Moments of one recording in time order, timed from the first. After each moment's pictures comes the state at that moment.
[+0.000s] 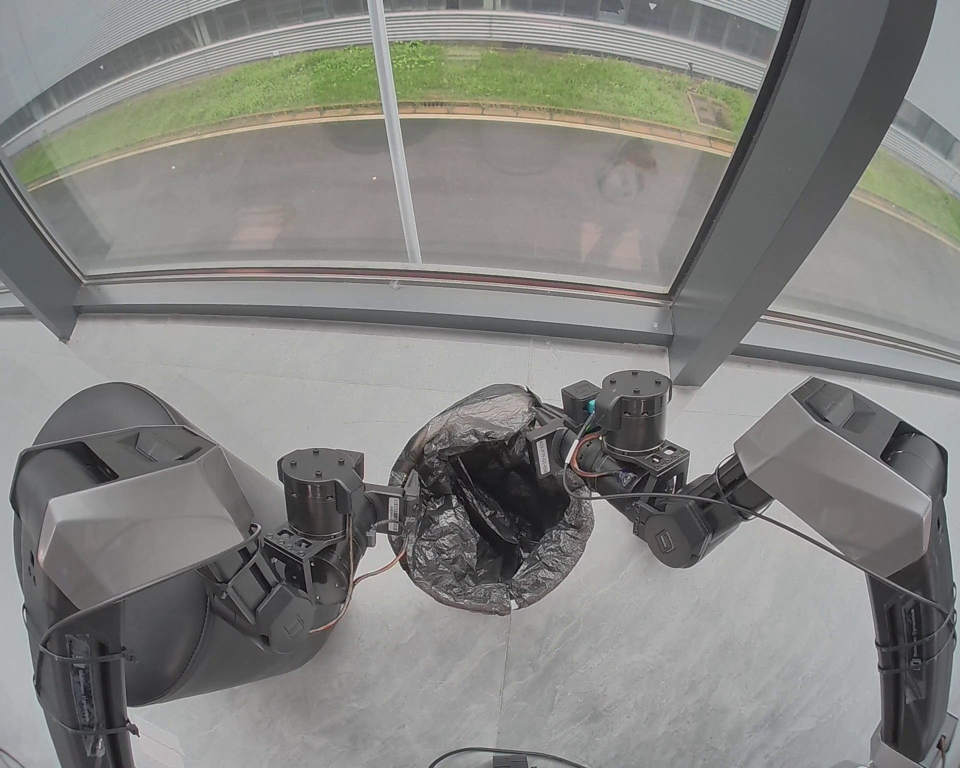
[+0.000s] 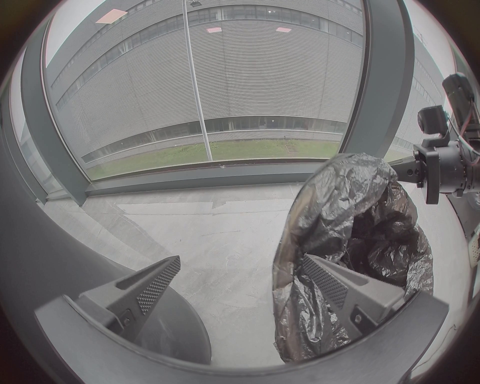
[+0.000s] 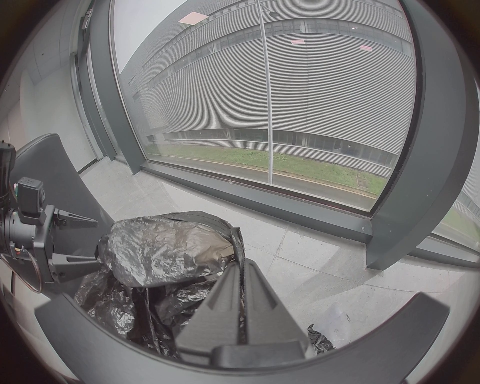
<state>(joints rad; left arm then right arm) -0.47 2.28 -0.81 -1.24 0.39 0.03 0.54 2.40 -1.31 -0.95 -0.15 -0.11</state>
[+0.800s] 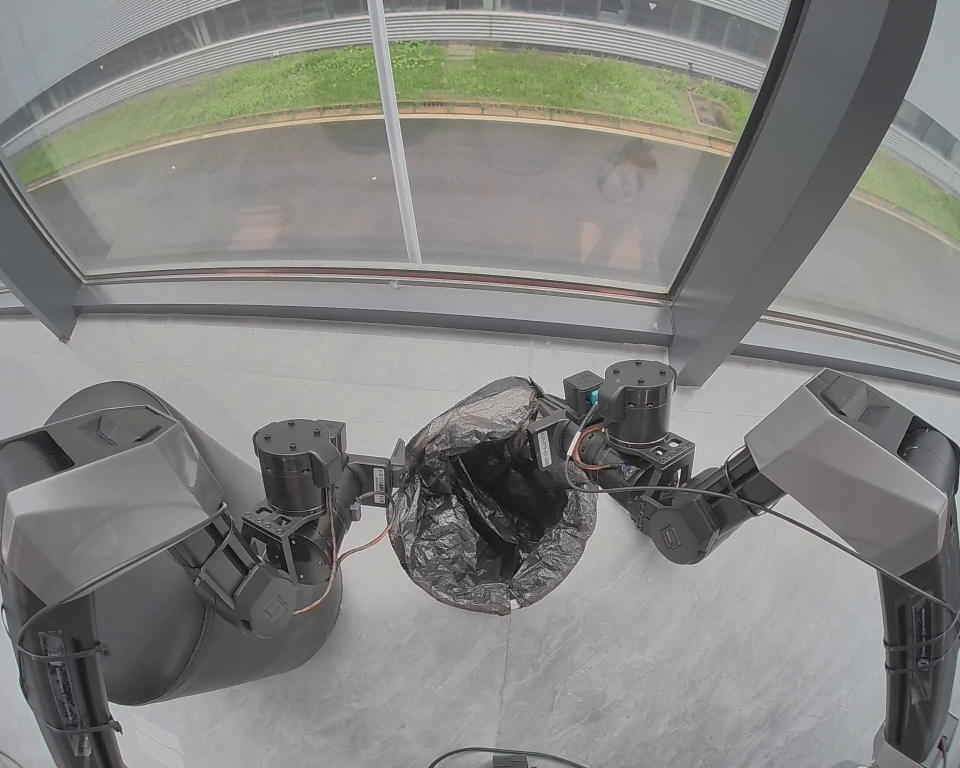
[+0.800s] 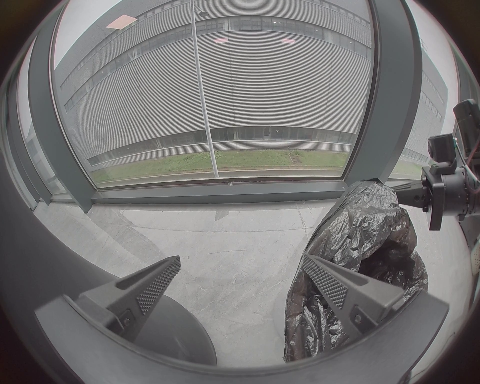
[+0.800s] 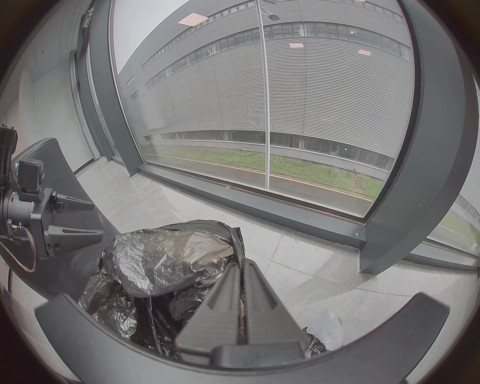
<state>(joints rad) -0.45 2.20 -0.82 -1.23 0.39 0.04 0.55 2.36 -1.29 -0.93 -0.18 -0.12</state>
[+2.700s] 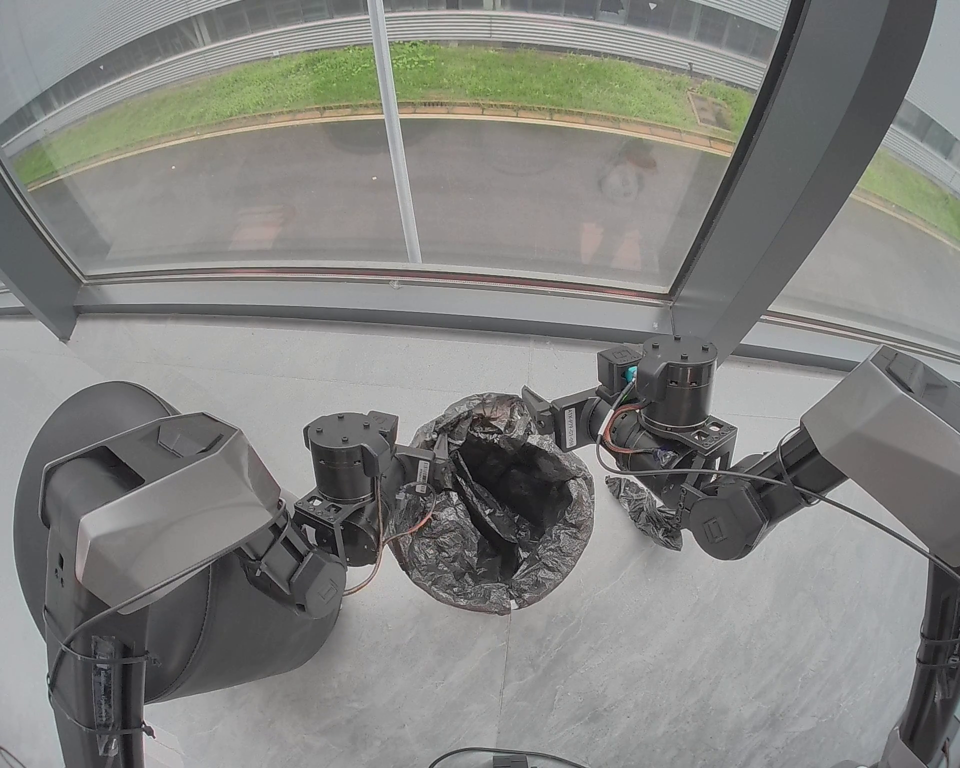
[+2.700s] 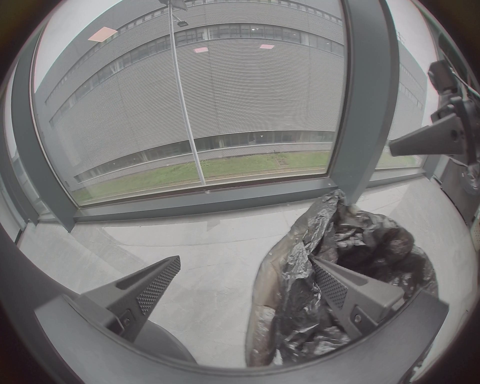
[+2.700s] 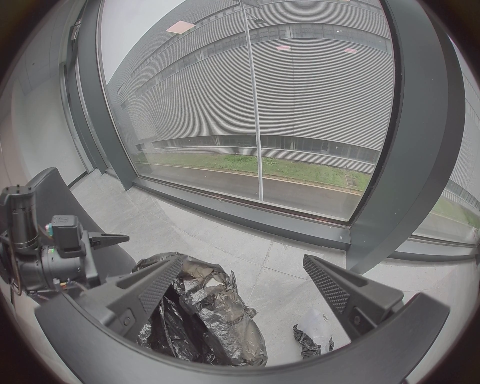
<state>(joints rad) -0.48 2.35 -1.05 -1.20 0.34 0.14 0.55 2.20 -1.15 -0.95 -0.21 -0.06</state>
